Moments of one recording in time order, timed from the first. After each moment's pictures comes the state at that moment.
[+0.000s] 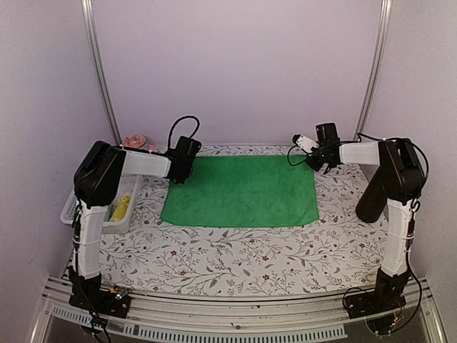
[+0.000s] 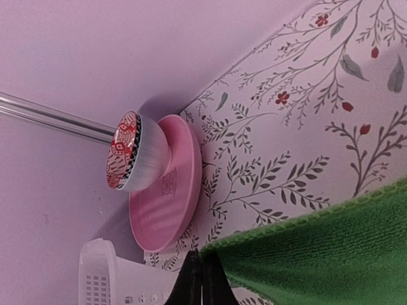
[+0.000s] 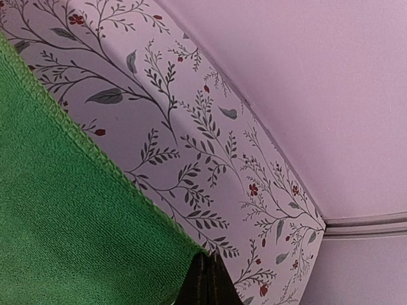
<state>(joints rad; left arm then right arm) -0.51 2.23 1.54 -0.02 -0.95 0.39 0.25 2.10 1.48 -0.05 0.16 -0.73</state>
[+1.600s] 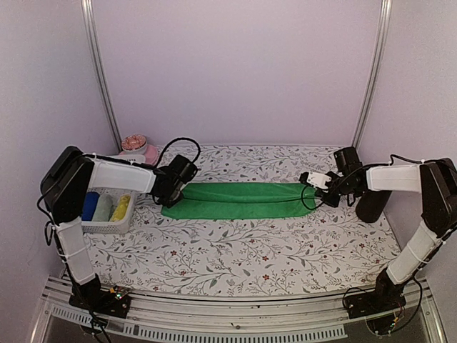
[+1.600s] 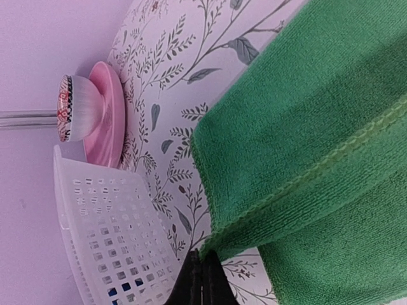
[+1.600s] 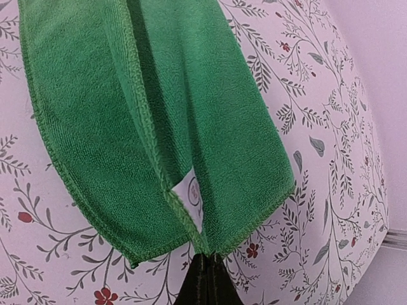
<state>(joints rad) -0.63 1.89 1.16 -0.33 -0.78 0.34 0.26 1.62 0.92 -0.21 -0.14 -0.94</state>
